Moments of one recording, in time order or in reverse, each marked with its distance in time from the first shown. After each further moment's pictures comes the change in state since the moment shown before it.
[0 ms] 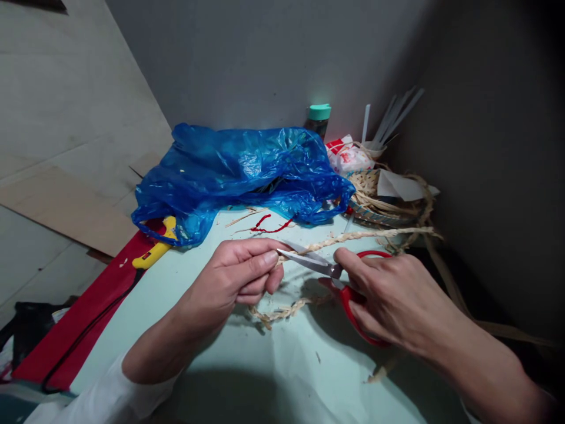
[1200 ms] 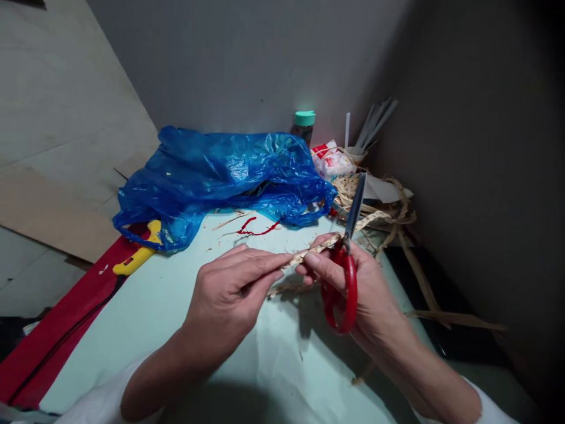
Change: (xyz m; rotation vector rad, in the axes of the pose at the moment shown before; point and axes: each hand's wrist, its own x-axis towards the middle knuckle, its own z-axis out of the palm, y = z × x) left_hand 0.000 -0.019 0.020 0.930 0.331 0.794; right_hand 0.015 -0.034 0.014 1.945 0.288 0.787
